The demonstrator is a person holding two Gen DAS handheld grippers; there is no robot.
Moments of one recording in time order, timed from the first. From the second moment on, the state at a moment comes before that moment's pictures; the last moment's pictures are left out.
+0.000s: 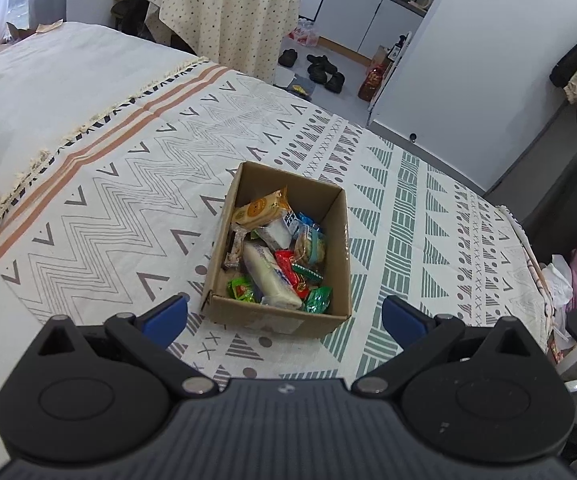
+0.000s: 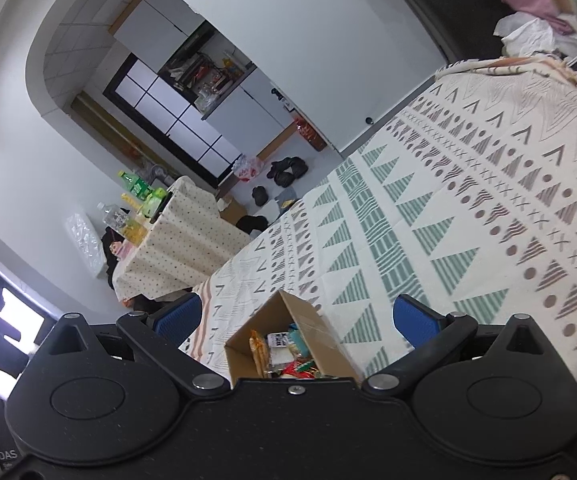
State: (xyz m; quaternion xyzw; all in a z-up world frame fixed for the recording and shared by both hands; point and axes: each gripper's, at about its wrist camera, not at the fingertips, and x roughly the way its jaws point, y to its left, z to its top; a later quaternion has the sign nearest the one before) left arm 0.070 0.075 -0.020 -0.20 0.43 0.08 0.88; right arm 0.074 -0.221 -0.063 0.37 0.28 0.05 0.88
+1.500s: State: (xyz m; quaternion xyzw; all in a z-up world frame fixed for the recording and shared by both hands) left arm 0.022 0.071 -0.006 -0.11 0.42 0.03 0.90; right arm 0.010 -0.214 -0.039 0.28 0.30 0.06 0.91
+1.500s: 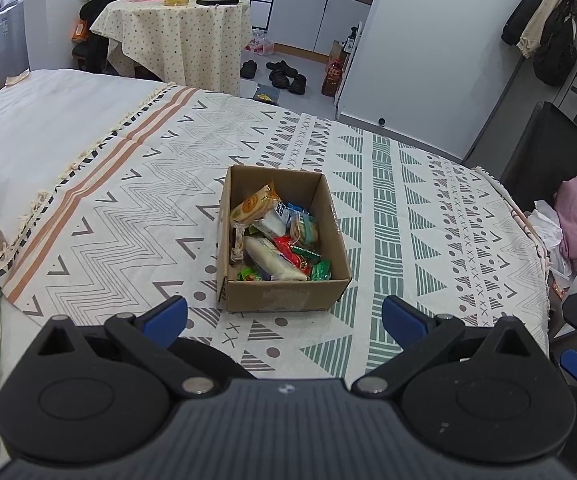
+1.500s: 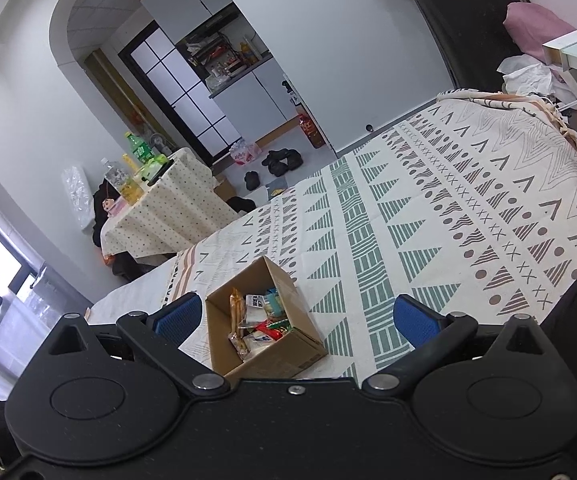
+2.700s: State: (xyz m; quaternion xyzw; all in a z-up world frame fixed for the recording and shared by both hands) left arm 0.020 0.067 -0.003 -0.11 0.42 0.02 0.90; right arm 0.009 -0.216 -0.039 0.28 0.30 0.06 0.91
